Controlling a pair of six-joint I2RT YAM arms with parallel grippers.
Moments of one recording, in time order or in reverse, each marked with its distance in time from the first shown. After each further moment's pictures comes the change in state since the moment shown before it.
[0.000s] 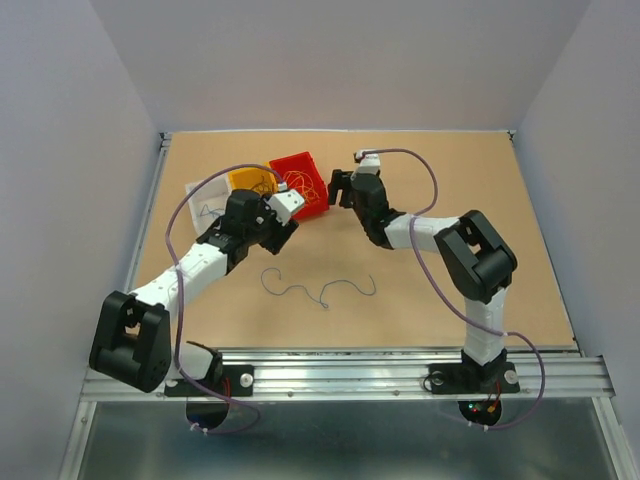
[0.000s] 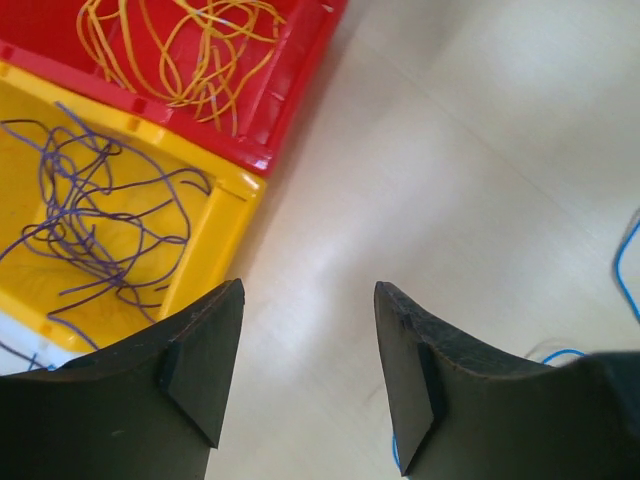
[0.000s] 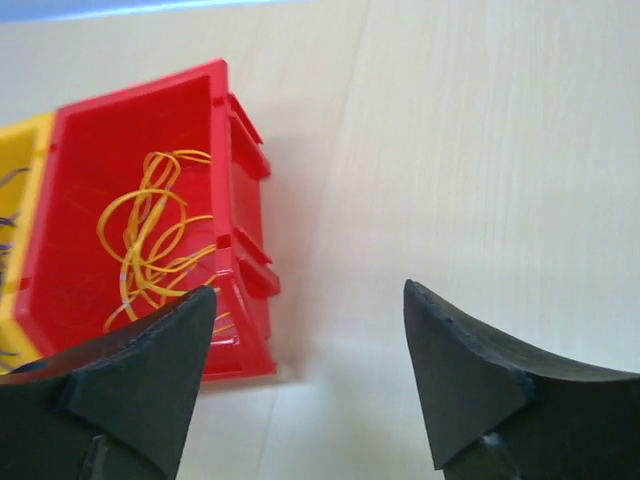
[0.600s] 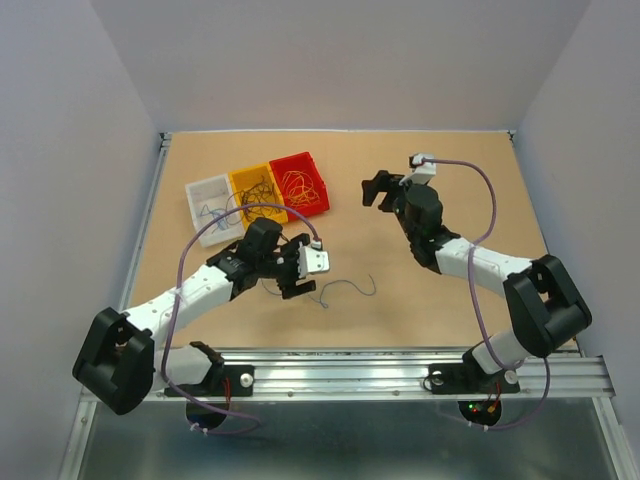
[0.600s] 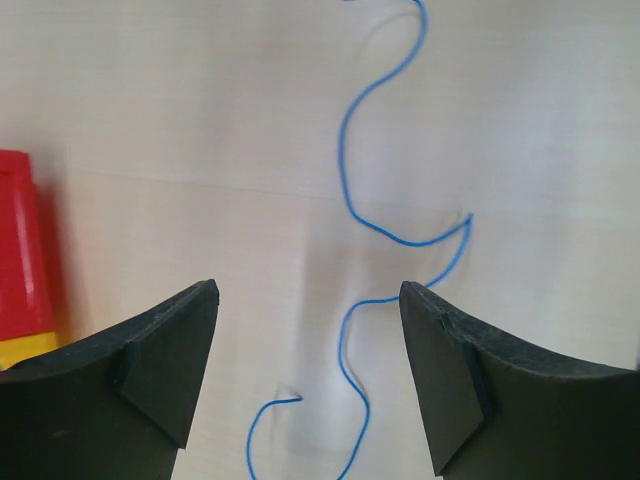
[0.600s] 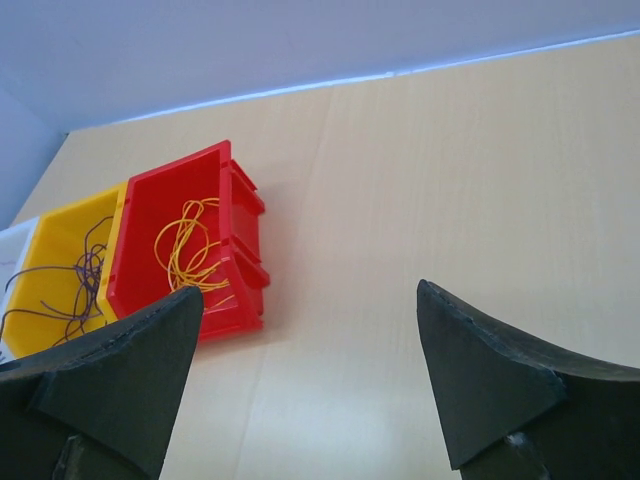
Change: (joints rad) left arm -0.233 -0.124 -0.116 -0.113 0.262 0.301; right arm -0.098 -0.492 -0.383 0.061 -0.074 0.060
